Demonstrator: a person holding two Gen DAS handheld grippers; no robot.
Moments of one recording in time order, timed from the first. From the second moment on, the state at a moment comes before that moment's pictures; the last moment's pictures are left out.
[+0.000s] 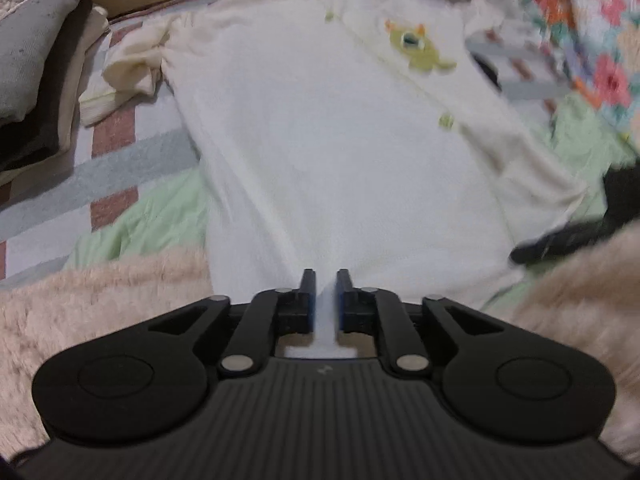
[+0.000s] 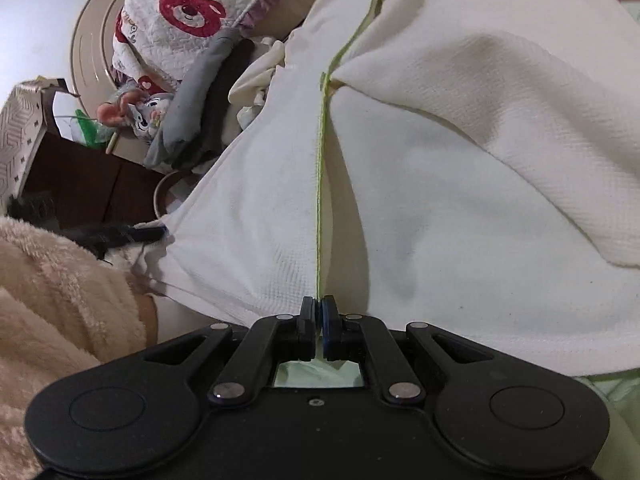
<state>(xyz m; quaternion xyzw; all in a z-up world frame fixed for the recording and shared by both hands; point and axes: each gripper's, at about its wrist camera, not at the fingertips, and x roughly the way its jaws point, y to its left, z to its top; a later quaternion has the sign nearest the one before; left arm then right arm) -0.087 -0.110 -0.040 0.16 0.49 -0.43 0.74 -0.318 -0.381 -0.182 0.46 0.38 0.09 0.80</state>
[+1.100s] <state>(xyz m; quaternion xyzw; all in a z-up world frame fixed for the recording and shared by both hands) -0.161 -0.348 -0.092 0.28 0.29 -0.63 0.66 -0.296 -0.378 -0.151 -0.03 0.44 -0.10 0.89</state>
